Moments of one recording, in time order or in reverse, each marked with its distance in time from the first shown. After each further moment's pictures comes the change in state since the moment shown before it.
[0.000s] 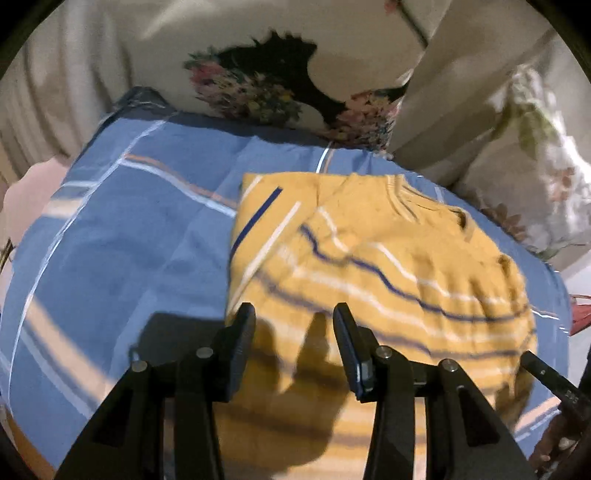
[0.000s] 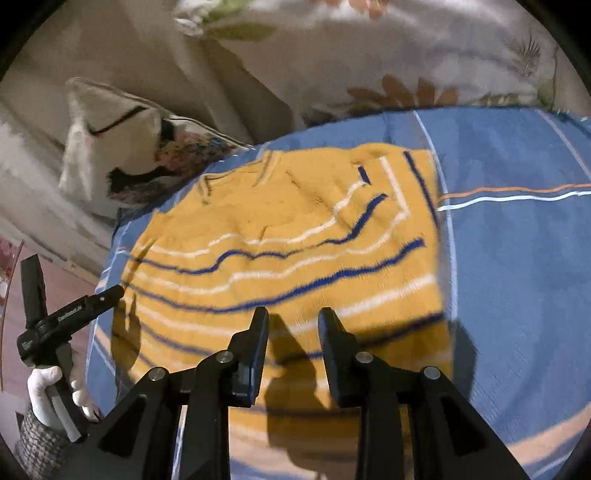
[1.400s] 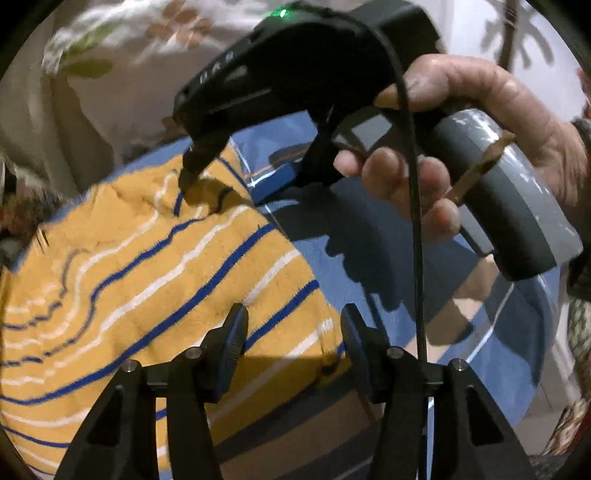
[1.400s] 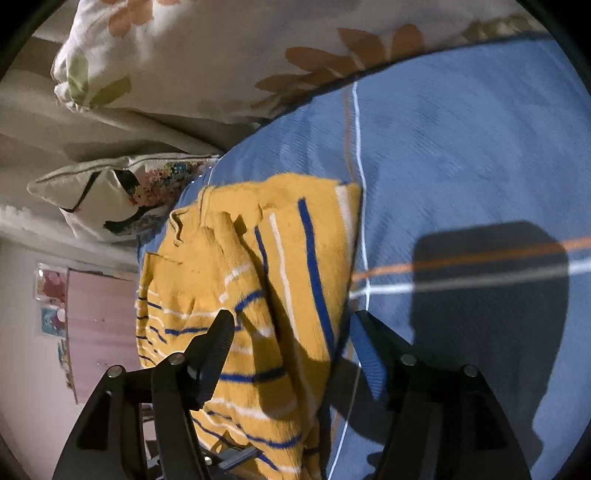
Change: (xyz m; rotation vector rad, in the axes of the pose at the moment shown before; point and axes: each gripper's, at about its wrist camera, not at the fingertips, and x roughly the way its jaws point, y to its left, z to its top) left arm -0.008 -0.309 -0.188 0.735 -0.024 -0.261; right arm 0.042 -0.111 0.090 0.146 0.228 0.248
